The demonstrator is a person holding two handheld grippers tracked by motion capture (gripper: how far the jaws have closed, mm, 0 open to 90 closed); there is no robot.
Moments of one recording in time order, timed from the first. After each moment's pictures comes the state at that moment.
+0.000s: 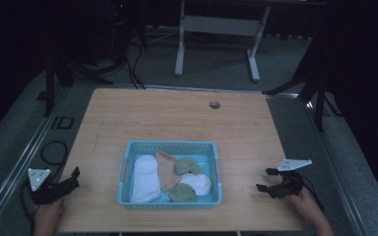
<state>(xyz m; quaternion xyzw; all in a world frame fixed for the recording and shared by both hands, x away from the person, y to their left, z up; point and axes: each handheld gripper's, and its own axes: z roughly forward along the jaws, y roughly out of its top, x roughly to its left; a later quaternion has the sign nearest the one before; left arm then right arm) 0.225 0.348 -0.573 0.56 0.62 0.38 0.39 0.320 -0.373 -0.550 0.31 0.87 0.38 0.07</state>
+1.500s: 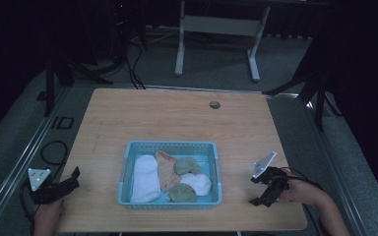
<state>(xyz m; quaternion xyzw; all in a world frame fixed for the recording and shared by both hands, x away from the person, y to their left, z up) 0.225 0.348 -0.573 0.56 0.62 0.38 0.39 0.317 -0.299 -0.505 0.14 0.97 0.19 -0.04</state>
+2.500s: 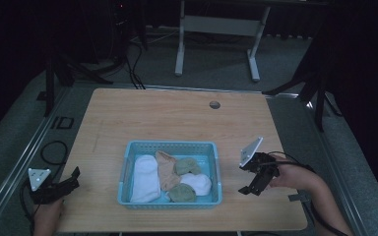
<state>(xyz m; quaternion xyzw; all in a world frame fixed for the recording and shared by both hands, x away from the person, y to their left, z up) 0.225 0.348 -0.573 0.56 0.62 0.38 0.40 0.327 -0.246 -0.449 0.09 0.98 0.18 -0.02</state>
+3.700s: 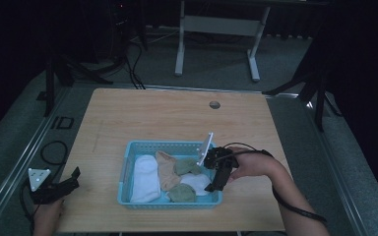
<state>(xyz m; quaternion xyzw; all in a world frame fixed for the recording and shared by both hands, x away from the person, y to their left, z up) 0.225 0.349 -0.573 0.56 0.62 0.37 0.40 0.336 -0.131 -0.445 0.00 0.99 0.14 -0.04</state>
